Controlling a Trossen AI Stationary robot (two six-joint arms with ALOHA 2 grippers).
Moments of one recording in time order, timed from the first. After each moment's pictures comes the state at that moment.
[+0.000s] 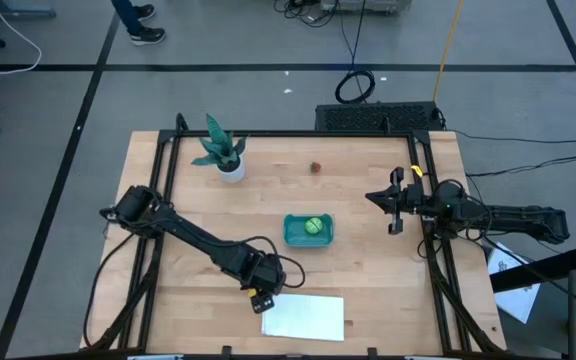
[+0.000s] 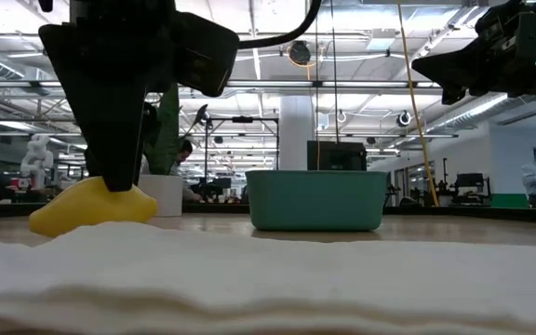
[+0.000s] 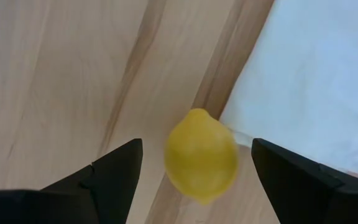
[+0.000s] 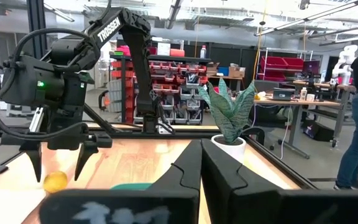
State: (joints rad) left arm -0.42 1.93 1.34 -0.74 0.08 -0.81; right arm -0.18 0.30 0.02 0.45 -0.08 -0.04
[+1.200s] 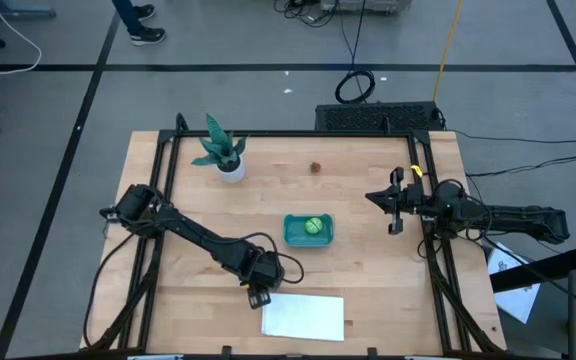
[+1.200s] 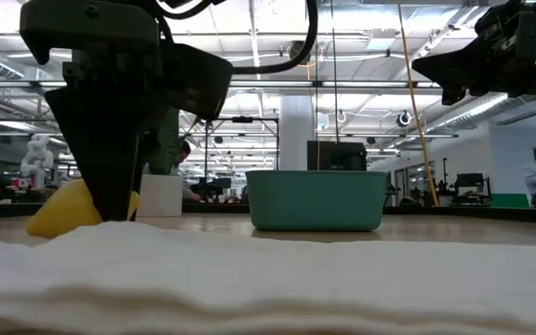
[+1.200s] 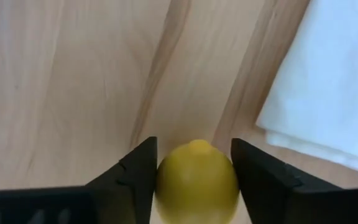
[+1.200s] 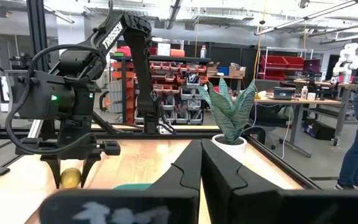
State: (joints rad) left arm -0.39 1.93 1.27 -0.68 0.09 -0.73; right arm -0.18 0.30 0.02 0.45 -0.08 -0.03
